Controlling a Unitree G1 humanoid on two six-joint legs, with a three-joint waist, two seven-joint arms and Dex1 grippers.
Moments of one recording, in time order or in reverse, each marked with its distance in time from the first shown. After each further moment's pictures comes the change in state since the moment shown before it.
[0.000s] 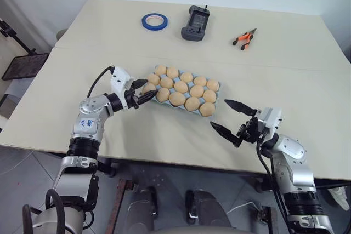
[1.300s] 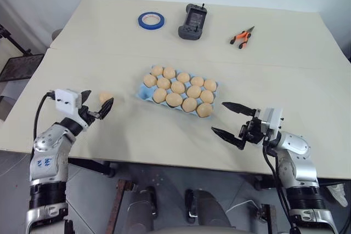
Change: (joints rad) left arm 0.391 0.085 0.252 -0.350 -0.069 0.116 0.366; right arm -0.052 -0.027 -0.012 0.058 0.010 0.002 0.179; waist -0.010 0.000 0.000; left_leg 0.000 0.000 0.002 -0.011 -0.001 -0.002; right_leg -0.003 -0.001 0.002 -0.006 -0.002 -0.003
